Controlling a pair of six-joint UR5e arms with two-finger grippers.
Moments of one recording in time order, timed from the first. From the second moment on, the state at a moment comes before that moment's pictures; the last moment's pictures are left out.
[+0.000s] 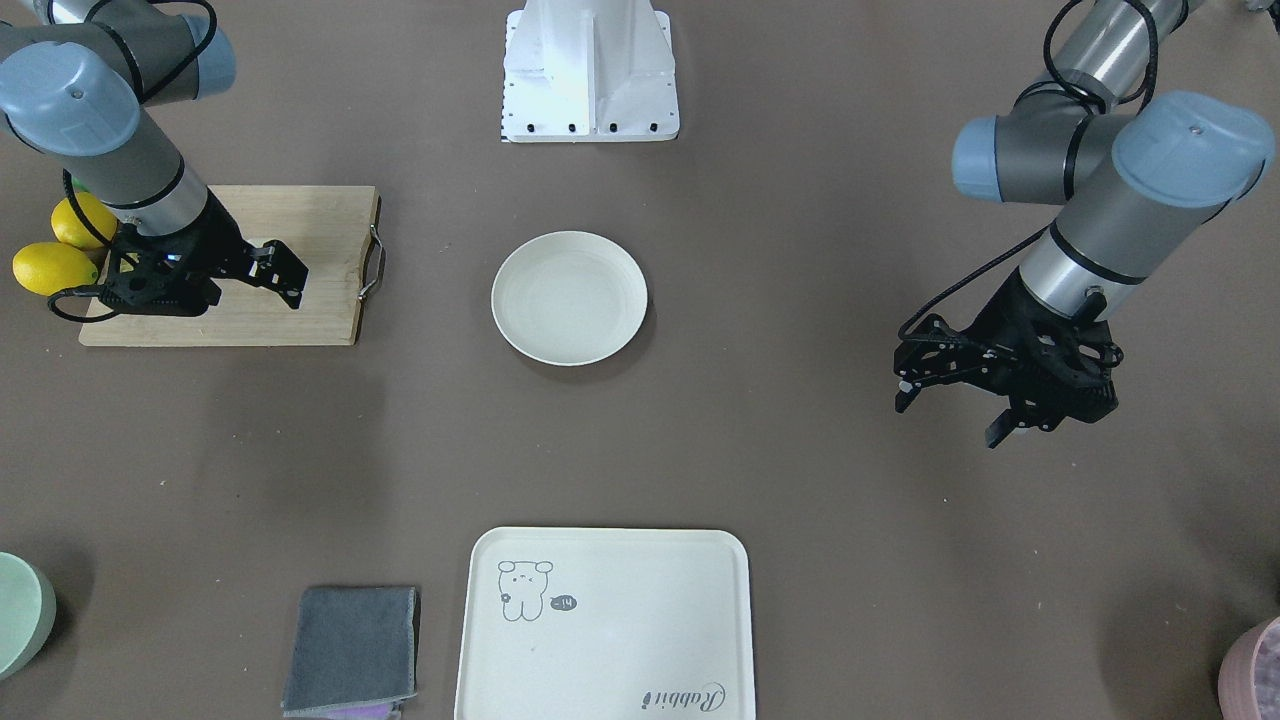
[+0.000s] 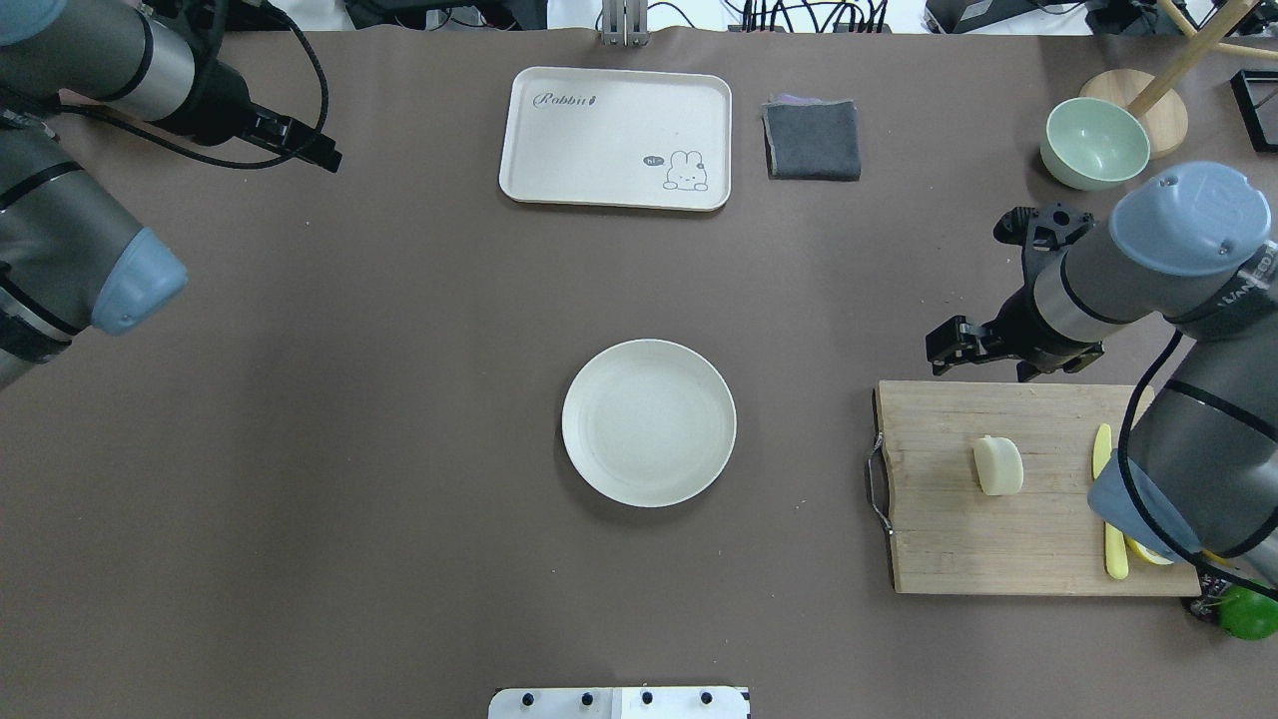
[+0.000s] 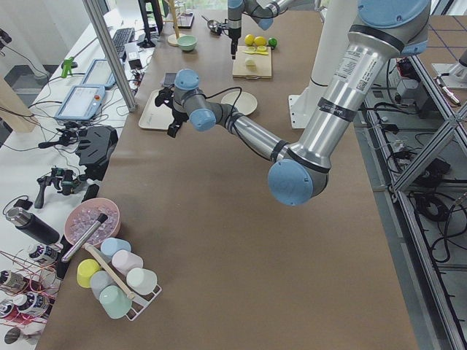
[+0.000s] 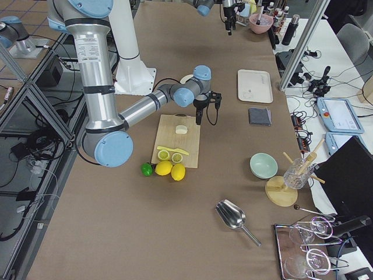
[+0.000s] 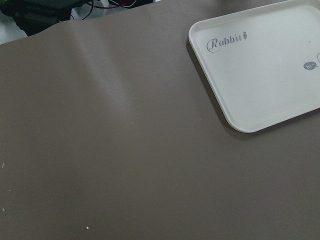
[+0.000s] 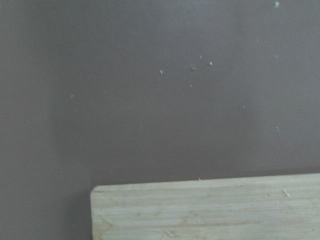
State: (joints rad) left arm -1.01 -2.03 -1.60 -2.02 -2.10 -0.59; right arm 0.77 -1.47 1.94 -1.42 2.07 1.06
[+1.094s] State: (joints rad) left arm -0.99 -2.02 -1.60 -2.03 -2.06 -0.59; right arm 0.62 -1.56 1.97 -1.42 1.96 1.07
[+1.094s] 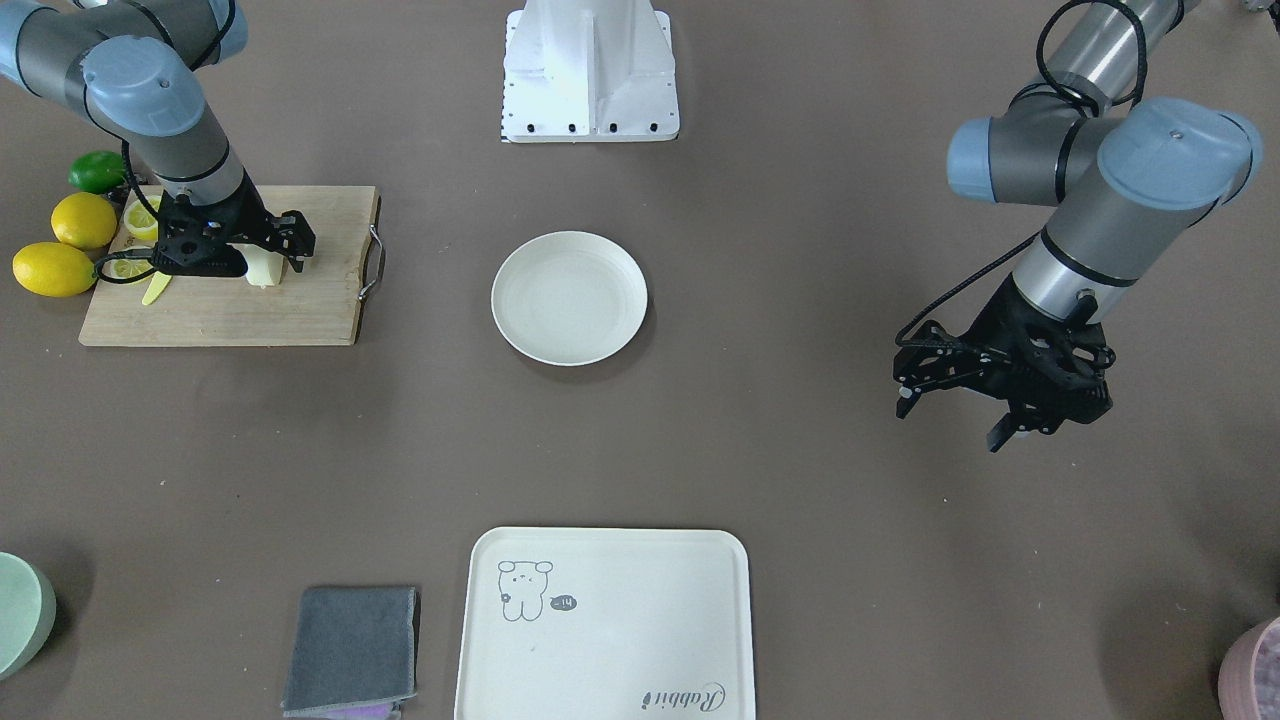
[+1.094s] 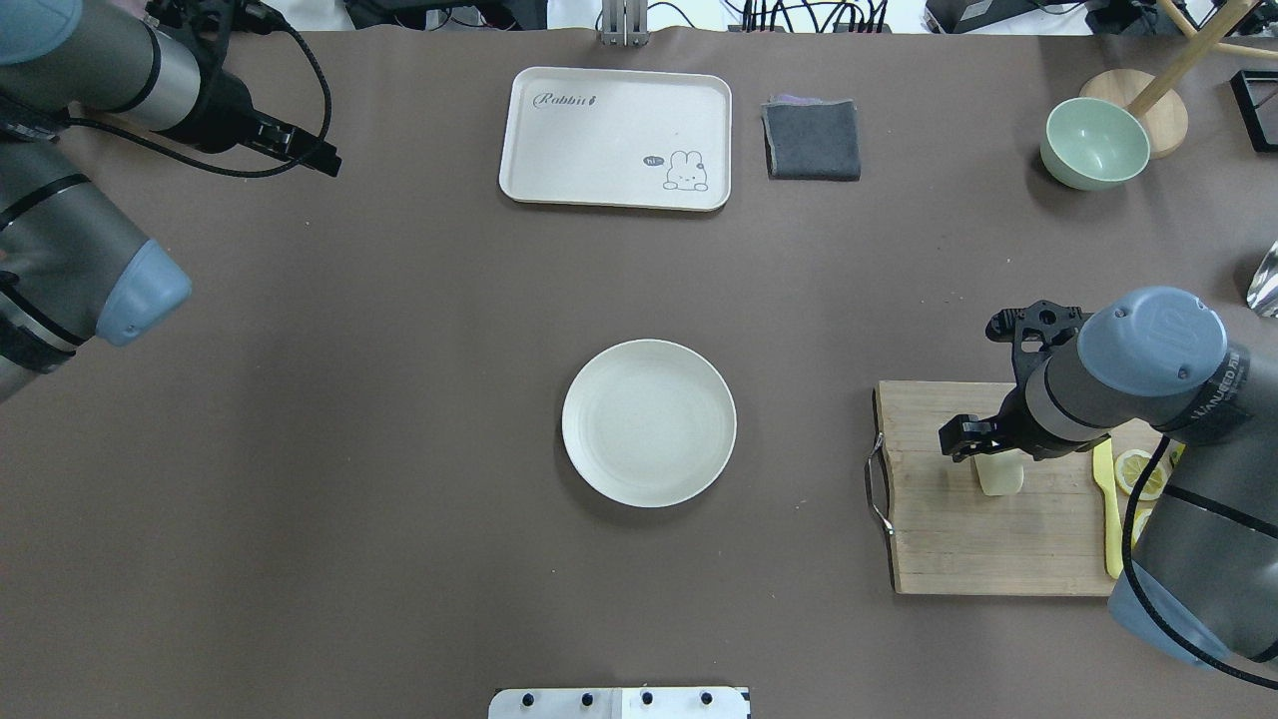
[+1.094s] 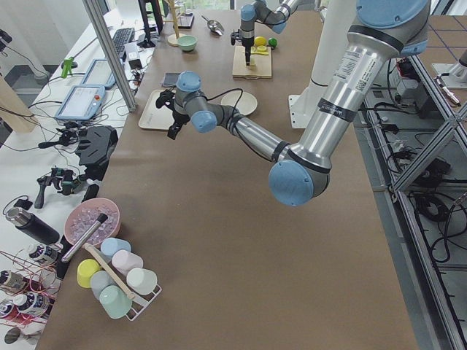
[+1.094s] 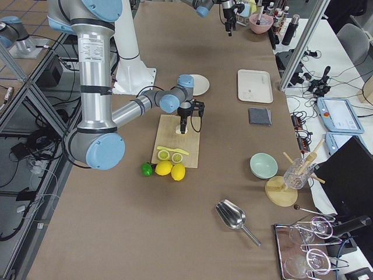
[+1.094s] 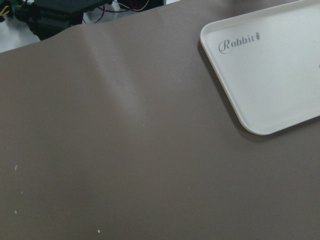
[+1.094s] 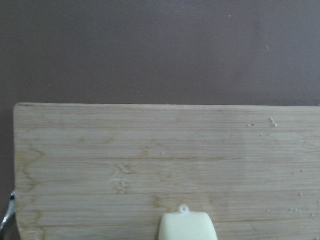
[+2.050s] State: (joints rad) left arm -0.98 -2.02 -1.60 -2.03 -2.06 -0.59; right arm 0.63 -1.56 1.97 -1.42 1.95 1.07
